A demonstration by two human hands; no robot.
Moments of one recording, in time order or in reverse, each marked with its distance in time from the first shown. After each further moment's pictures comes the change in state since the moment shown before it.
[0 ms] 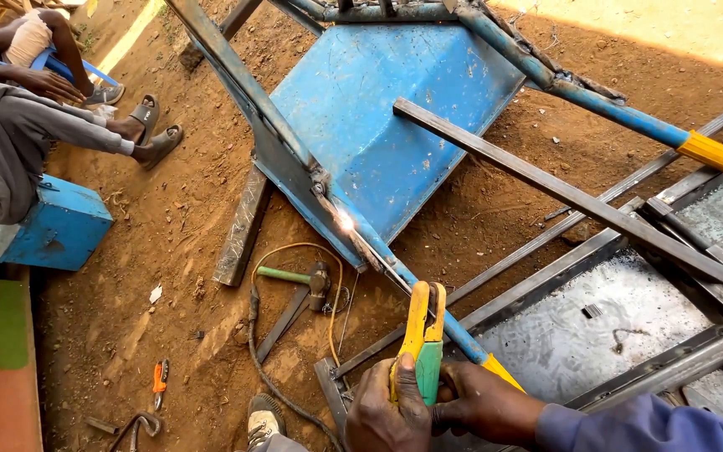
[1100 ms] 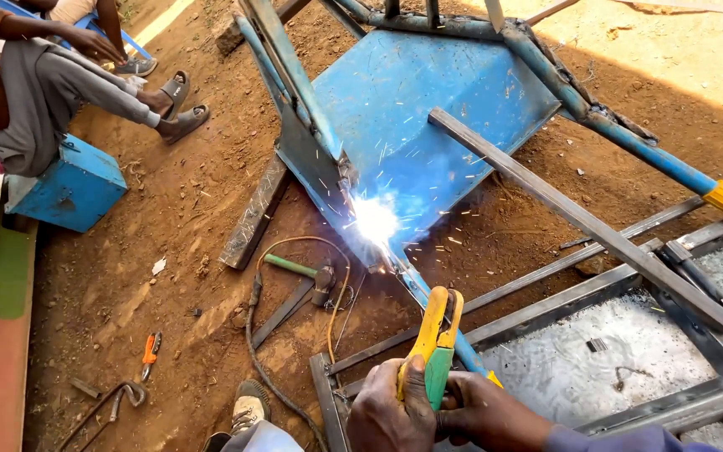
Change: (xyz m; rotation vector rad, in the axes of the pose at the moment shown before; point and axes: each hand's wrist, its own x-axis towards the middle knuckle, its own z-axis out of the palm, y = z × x) left_hand 0.001 -0.003 0.003 -0.073 -0.081 -0.055; right_hand 0.011 0.020 -0.009 0.072 -0.053 -0.053
